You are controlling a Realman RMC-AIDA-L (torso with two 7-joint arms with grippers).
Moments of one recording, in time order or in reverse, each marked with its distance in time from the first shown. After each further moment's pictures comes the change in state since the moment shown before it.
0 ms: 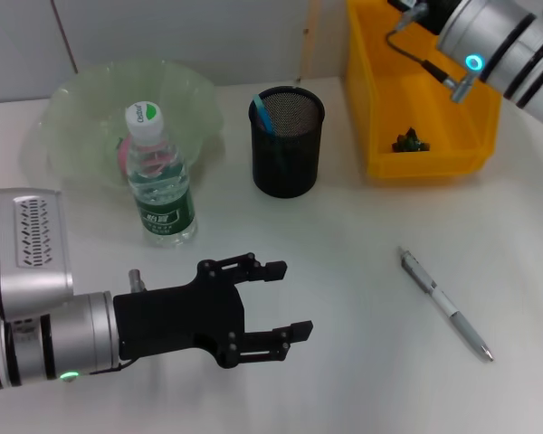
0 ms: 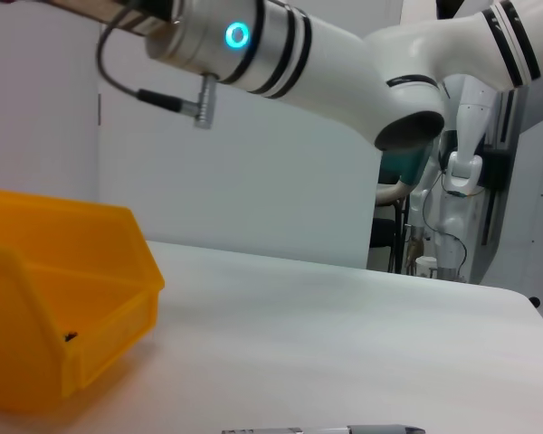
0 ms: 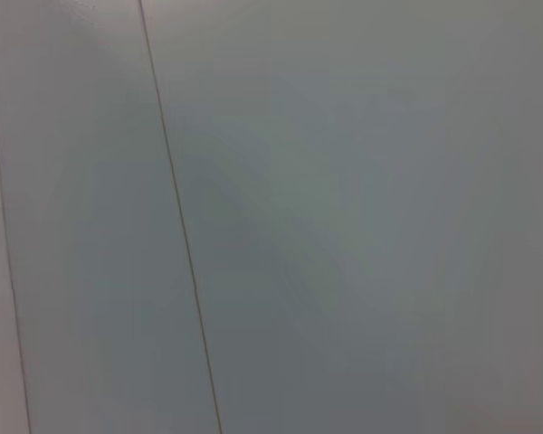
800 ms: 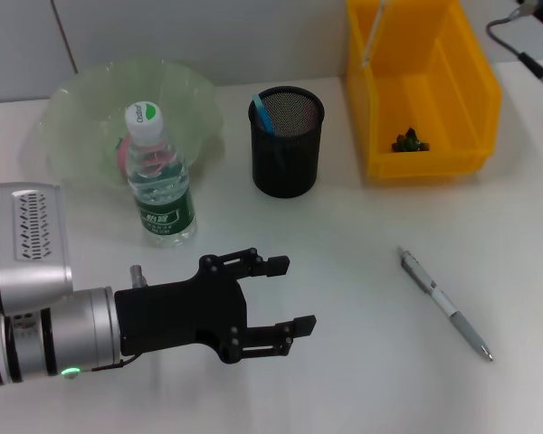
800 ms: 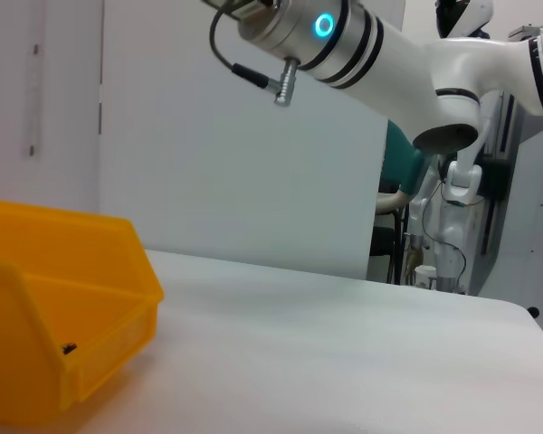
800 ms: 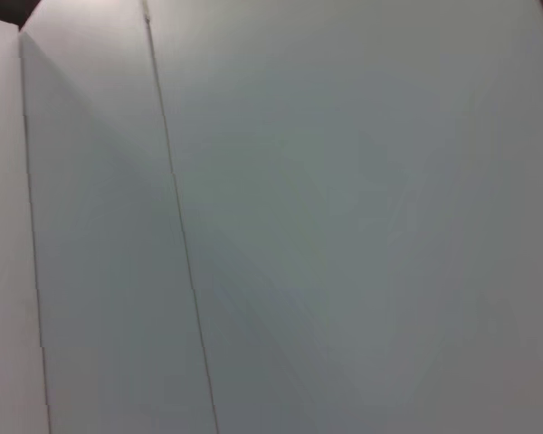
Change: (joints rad) left arm 0.004 -0.002 0.000 0.023 -0.003 0.001 -0.024; right arm -0.236 -0.006 -0.023 -0.316 0.004 -0.136 0.207
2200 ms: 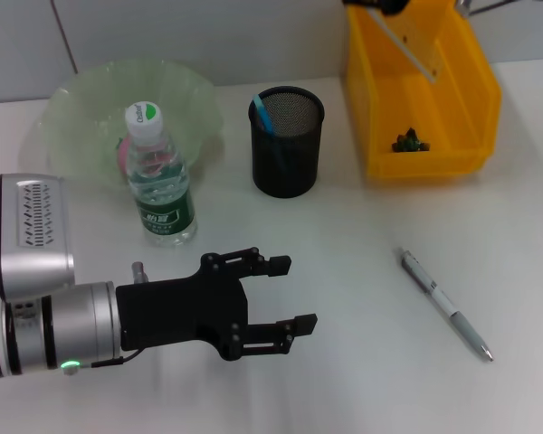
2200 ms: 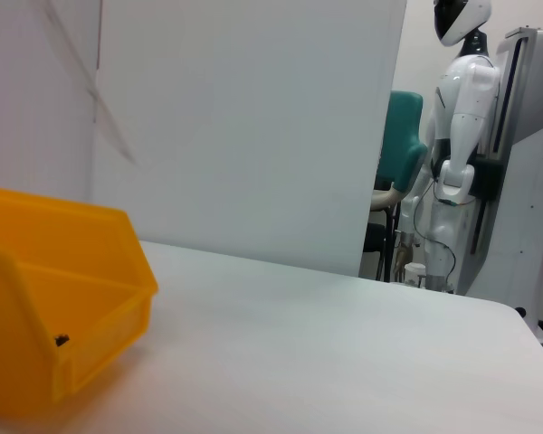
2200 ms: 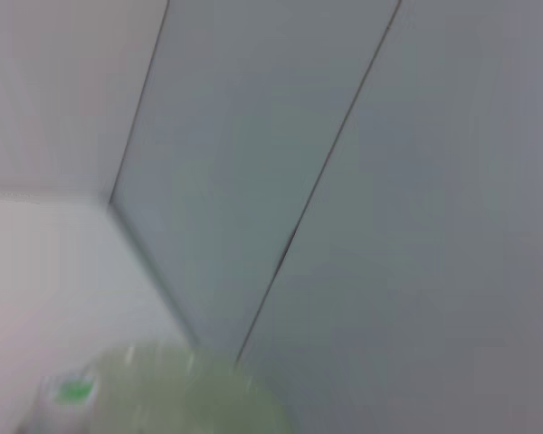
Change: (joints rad) left arm -0.019 0.010 0.008 0.002 0.006 0.002 -0.053; right arm 0.041 0.009 -0.167 -0.879 -1.094 0.013 0.666
